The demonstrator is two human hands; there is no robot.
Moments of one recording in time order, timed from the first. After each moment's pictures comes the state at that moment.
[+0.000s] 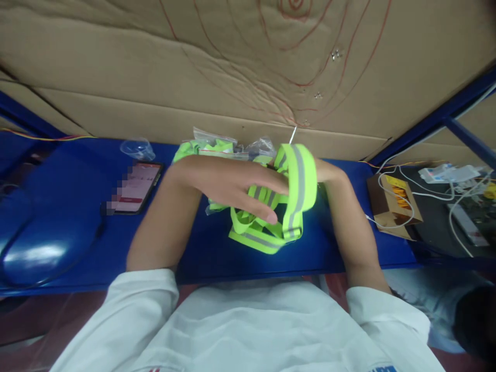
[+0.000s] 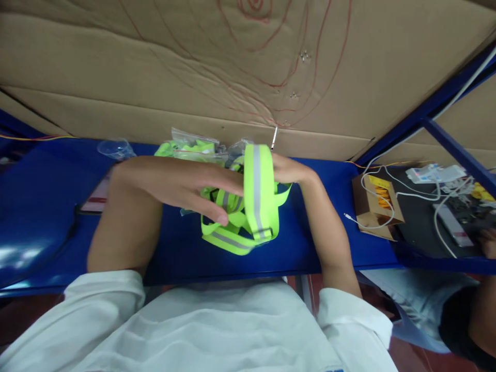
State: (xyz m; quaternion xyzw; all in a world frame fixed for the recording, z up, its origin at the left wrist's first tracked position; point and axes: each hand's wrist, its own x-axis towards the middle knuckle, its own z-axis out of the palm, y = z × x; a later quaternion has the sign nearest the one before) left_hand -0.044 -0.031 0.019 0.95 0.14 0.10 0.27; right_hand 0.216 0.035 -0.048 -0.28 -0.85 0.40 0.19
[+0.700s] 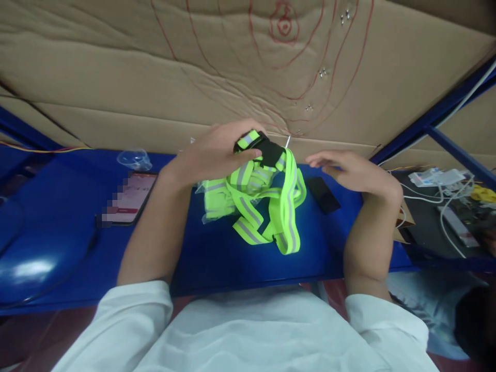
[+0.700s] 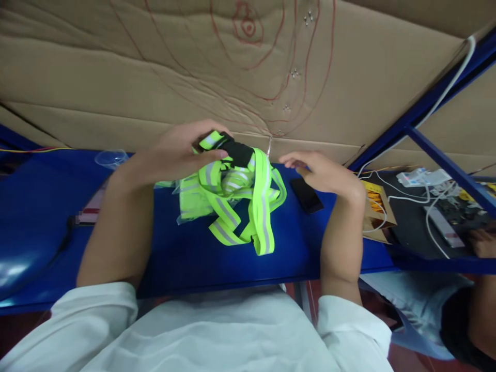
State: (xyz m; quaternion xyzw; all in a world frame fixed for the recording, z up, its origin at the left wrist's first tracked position) left_hand -0.063 -0.001 0.007 0.87 0.35 0.32 0.13; right_hand 0.269 -0.013 0.019 -0.40 -0.87 0.20 0.18
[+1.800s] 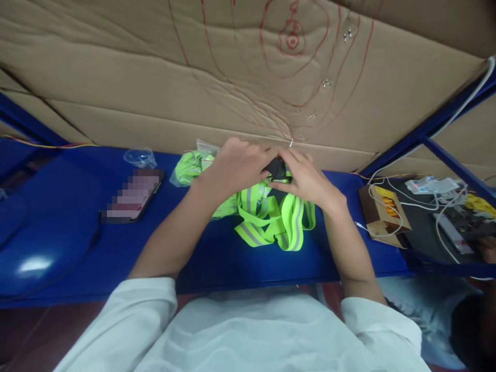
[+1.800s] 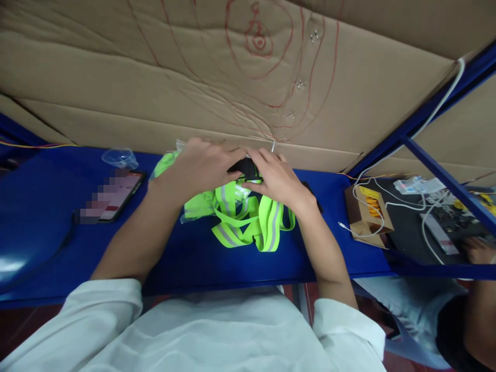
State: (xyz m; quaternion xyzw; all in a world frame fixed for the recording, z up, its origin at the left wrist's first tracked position) left_hand -0.031 -0.026 0.003 0.89 0.43 0.12 -0.13; right_hand 0.189 -0.013 -0.020 -0.36 -0.91 0.02 0.19
